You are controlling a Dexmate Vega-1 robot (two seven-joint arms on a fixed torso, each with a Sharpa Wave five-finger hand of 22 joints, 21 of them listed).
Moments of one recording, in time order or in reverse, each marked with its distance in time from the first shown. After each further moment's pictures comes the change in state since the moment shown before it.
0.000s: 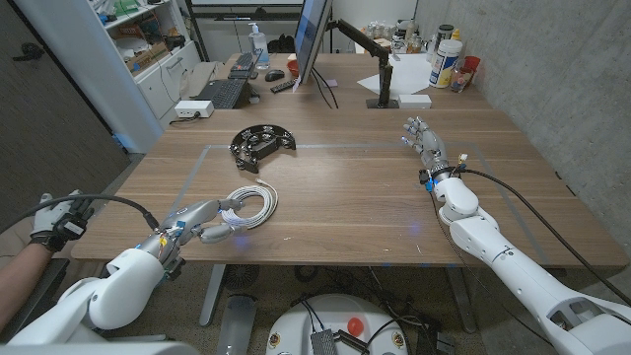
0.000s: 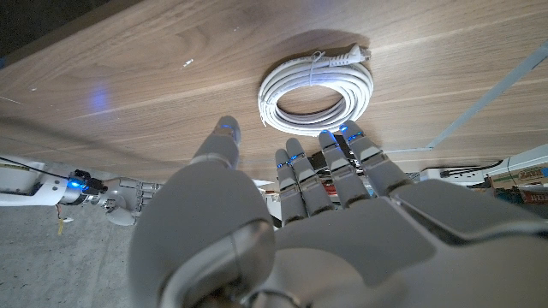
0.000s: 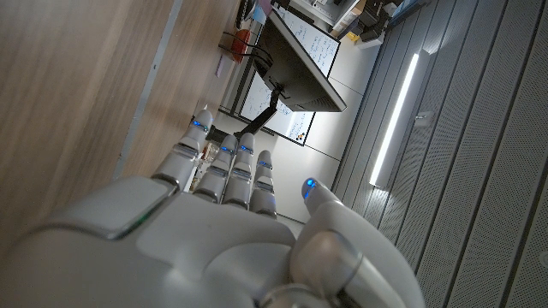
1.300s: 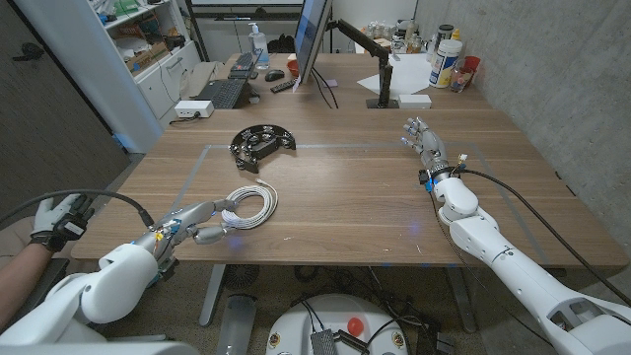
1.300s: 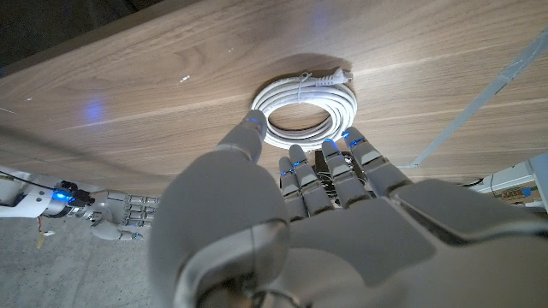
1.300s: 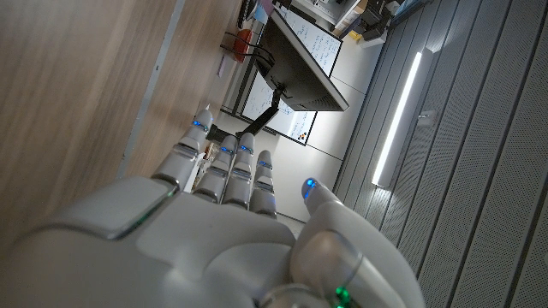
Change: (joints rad) left arm 0.008 0.010 -0.030 -0.054 -0.002 0.101 -0.112; left_hand 0.161 0.064 0.046 -0.012 0.000 -0.141 0.023 0.015 0.060 -0.129 0.020 0.018 0.091 -0.111 0.000 -0.012 0.078 -0.082 0.005 -0.012 0.005; right arm -0.003 0.000 0.000 -0.008 0.003 -0.013 -0.009; right_hand 0.000 0.000 -0.003 -0.003 0.000 -0.006 -0.005 0.000 0.000 -0.004 0.004 0.000 0.000 -0.004 -0.004 0.000 0.000 0.000 0.000 0.006 0.000
